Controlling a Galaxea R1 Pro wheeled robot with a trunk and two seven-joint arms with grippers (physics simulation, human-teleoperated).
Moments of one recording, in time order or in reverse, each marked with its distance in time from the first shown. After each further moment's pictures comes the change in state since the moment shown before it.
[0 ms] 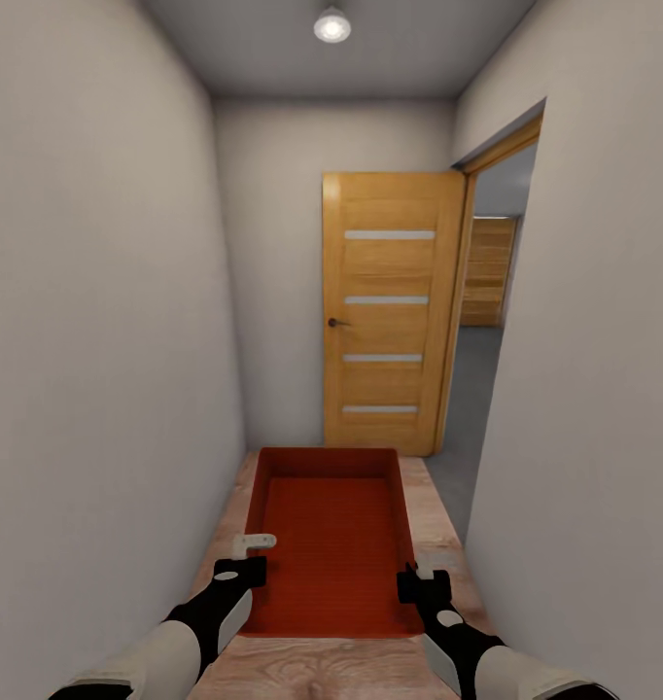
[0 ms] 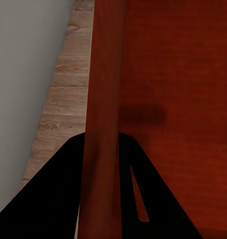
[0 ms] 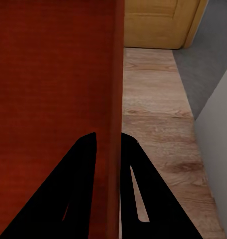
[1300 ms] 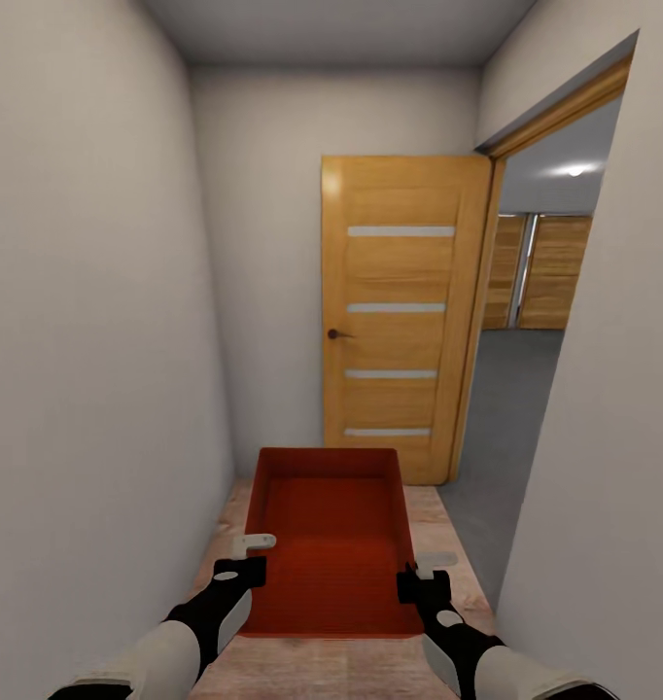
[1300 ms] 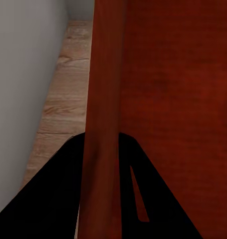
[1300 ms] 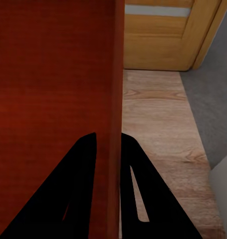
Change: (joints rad) left arm 0.000 0.001 0.000 0.000 0.000 0.000 -0.001; right arm 0.000 0.001 0.004 0.000 -0.005 0.001 -0.001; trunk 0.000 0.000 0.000
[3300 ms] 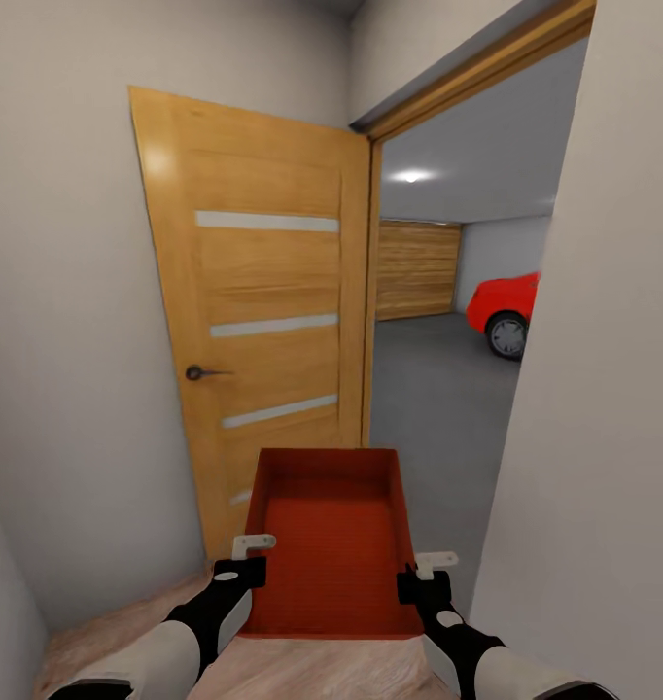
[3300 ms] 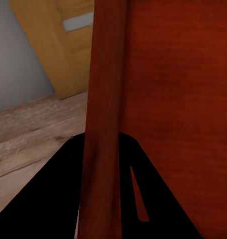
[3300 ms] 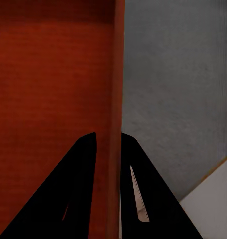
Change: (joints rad) left arm 0.000 0.000 -0.003 0.003 0.004 0.000 0.001; right arm 0.001 0.000 0.003 0.001 -0.003 0.002 0.000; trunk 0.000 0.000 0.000
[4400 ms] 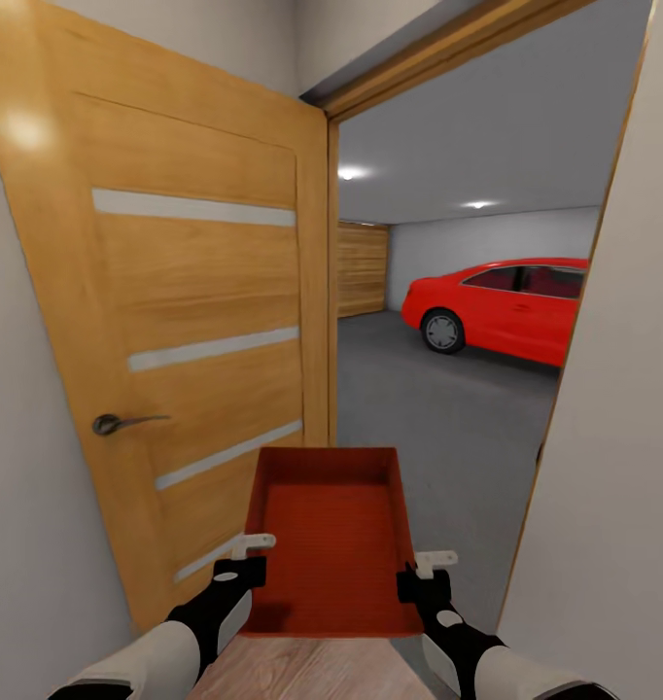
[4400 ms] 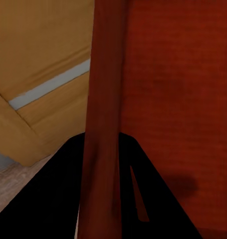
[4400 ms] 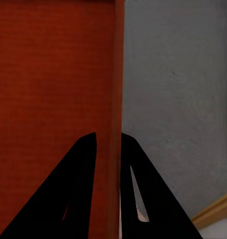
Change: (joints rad) left arm 0.000 0.001 -0.006 0.001 0.010 -0.012 0.000; right arm -0.001 0.000 0.004 -0.002 -0.001 -0.007 -0.001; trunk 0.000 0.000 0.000
